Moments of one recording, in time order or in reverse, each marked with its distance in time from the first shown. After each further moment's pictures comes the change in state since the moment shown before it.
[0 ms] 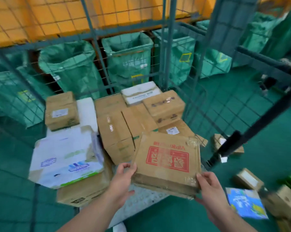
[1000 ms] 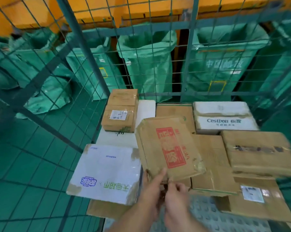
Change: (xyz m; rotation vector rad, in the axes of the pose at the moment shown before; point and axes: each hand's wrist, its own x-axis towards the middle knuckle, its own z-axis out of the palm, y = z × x) left_hand 0.219 0.177 -0.105 -0.723 0.280 0.014; right_hand 0.135 -0.095 0.454 -0.024 -0.244 0.241
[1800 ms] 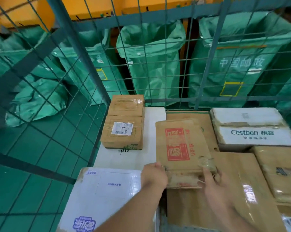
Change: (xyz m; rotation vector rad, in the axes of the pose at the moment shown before) left_hand 0.201 0.105 -0.014 0.685 0.326 0.166; right_hand 0.168 -0.060 0.070 -0.106 0.040 -0.239
